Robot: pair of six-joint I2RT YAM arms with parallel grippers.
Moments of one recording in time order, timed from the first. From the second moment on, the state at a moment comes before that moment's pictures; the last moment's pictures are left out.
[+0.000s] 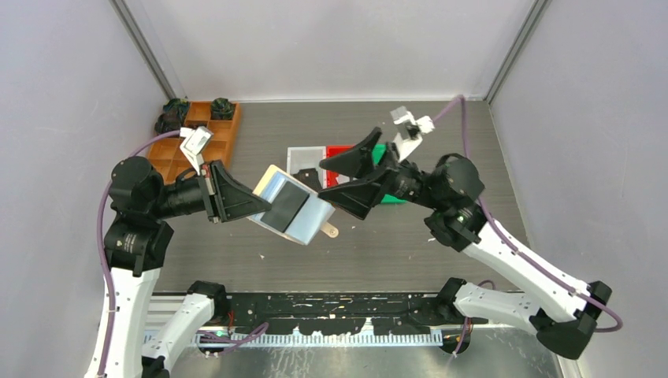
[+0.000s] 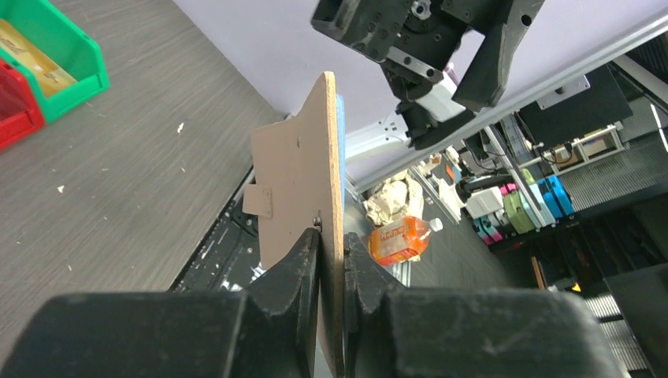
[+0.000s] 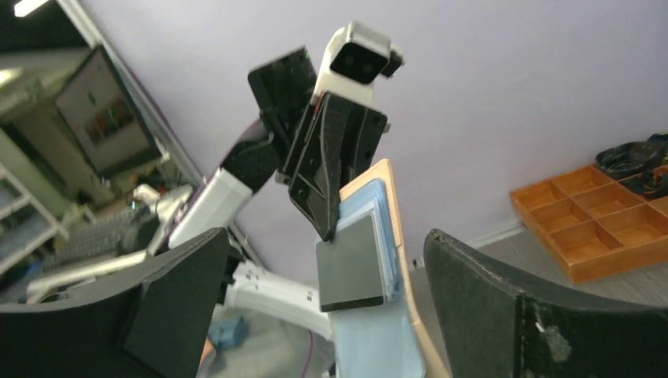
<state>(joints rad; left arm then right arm) -0.17 0.76 1.21 -0.49 1.13 -0.78 0.85 0.95 1.03 0.39 -0.45 0.71</state>
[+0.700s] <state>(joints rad) -0.17 0.77 1.18 -0.50 1.23 -0.75 0.86 1.33 1.17 0.47 -0.93 0.90</state>
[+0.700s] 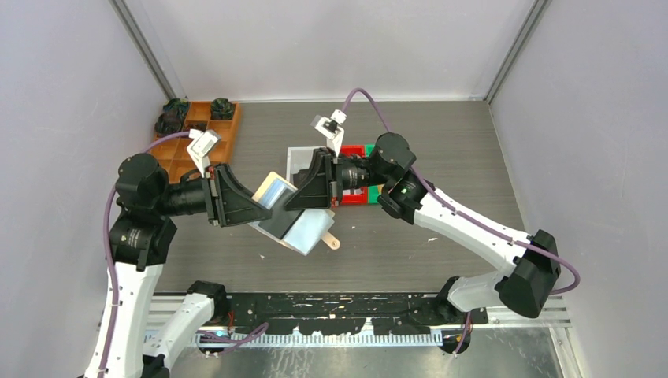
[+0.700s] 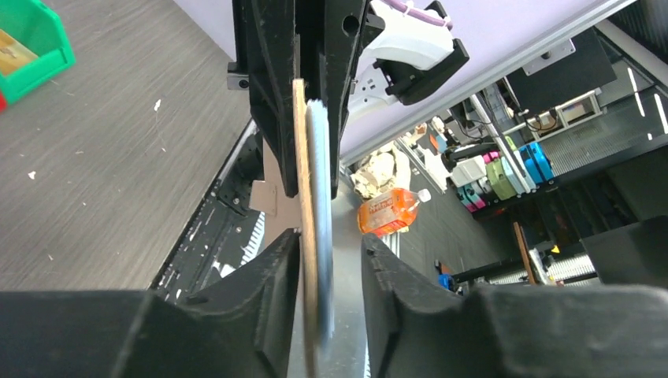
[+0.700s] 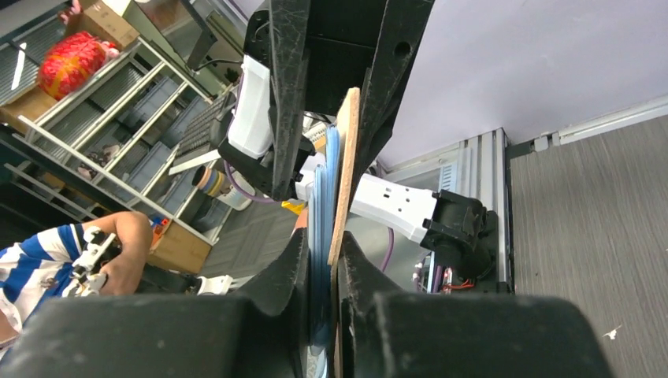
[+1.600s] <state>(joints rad) -0.17 0.82 1.17 -0.67 1.33 -0.53 0.89 1.42 1.36 0.15 -0.98 0.76</state>
